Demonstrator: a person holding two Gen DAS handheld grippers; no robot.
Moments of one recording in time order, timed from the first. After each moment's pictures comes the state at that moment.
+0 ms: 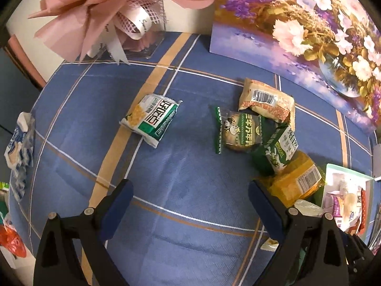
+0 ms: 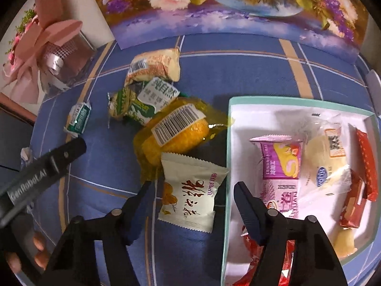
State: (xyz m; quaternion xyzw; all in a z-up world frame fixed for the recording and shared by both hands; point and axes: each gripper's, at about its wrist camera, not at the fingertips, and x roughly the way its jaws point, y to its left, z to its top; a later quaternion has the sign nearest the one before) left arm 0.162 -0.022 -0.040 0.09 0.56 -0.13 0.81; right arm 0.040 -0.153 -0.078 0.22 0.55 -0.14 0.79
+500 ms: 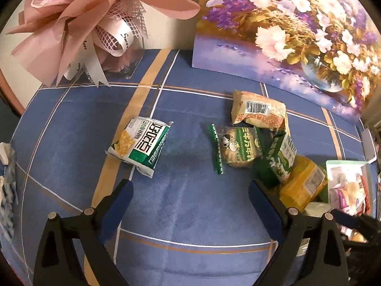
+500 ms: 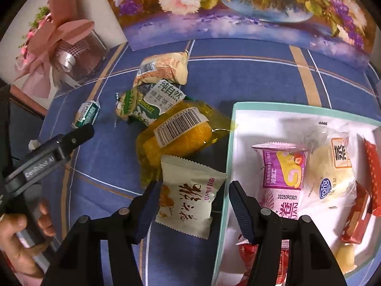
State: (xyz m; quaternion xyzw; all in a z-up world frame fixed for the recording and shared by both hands) left arm 0.174 -0.009 -0.057 0.09 0.51 -0.23 0.83; right arm 0.030 -0.159 -0.077 0.21 0.53 -0.10 0.81
